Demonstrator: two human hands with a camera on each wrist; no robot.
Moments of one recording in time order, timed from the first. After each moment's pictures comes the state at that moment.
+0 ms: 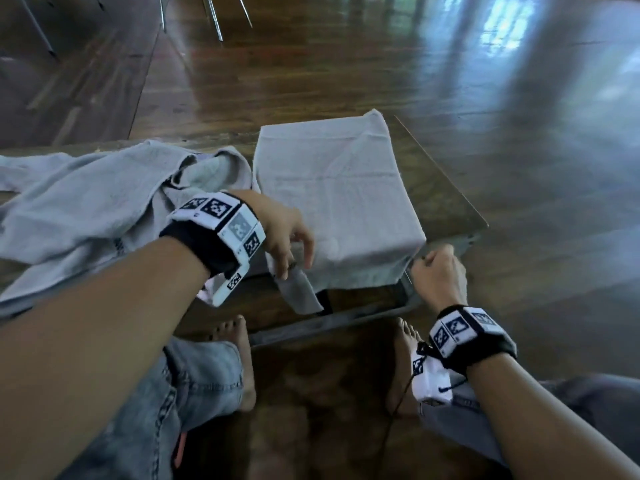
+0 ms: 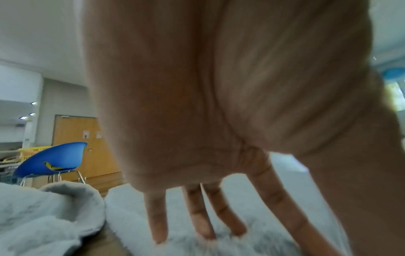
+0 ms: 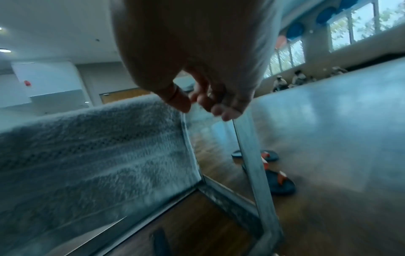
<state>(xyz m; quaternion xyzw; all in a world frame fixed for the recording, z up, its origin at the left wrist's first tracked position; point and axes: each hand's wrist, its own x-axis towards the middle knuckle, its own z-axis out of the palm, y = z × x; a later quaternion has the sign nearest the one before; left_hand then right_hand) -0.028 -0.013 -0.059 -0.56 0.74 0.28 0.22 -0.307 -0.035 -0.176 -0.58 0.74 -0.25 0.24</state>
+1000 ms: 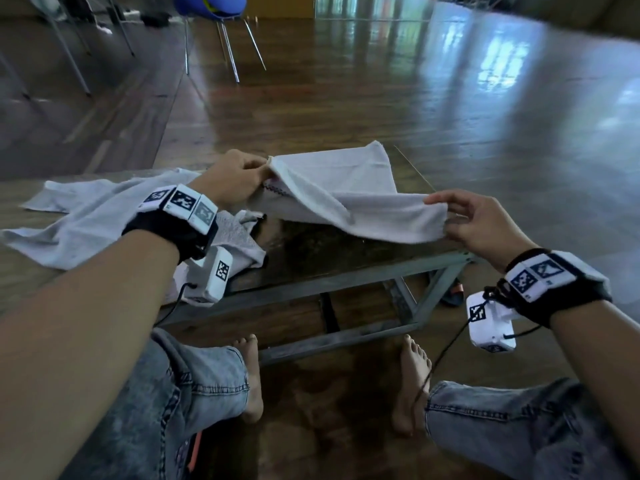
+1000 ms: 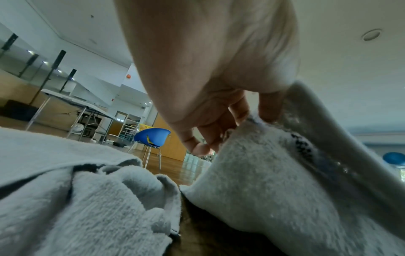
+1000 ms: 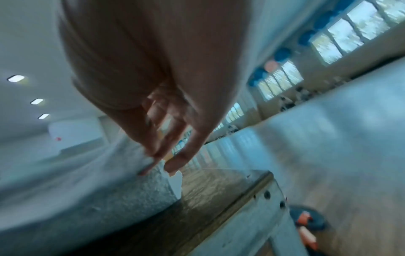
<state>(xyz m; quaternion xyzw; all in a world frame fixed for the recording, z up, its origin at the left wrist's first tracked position) 0.049 -0.002 -0.021 -0.68 0.63 0.18 -0.33 -0.338 -0.057 -0.052 -0.73 0.47 -0.33 0.38</state>
